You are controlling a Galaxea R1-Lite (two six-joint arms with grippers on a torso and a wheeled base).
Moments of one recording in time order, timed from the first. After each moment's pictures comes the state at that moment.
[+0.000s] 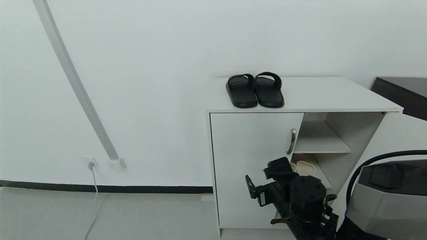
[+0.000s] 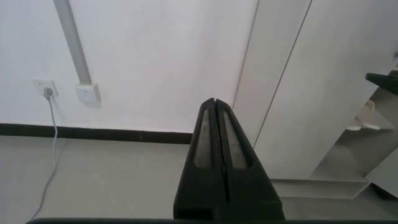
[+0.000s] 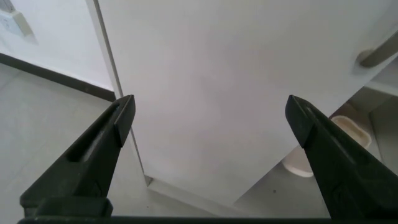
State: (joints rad) left arm 0.00 0.00 0.00 0.00 0.02 -0.08; right arm 0.81 2.17 -0.54 -1.51 -0.52 -0.03
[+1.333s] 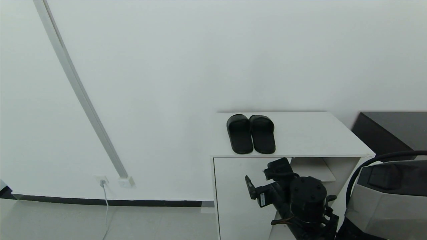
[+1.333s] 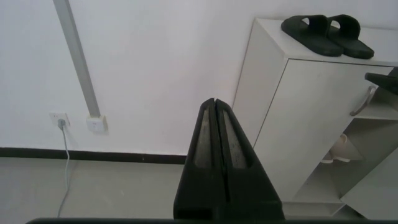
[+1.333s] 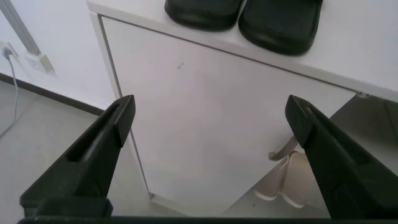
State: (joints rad) left arm 0.00 0.00 0.00 0.00 0.02 -0.08; right arm 0.81 2.17 -0.54 -1.53 -0.51 -0.03
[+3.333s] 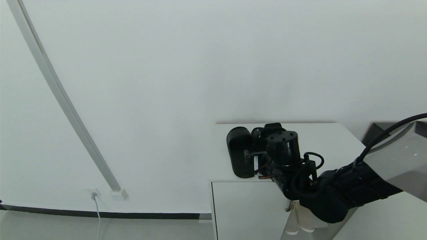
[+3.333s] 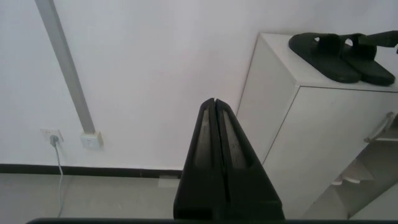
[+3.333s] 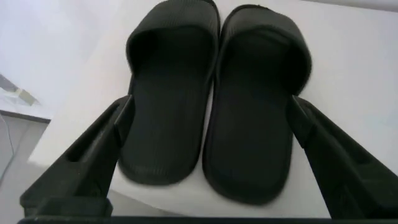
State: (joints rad) left arm 0.00 0.00 0.00 0.00 0.01 -0.08; right arm 0.74 2.07 -1.00 -0.78 -0.56 0.17
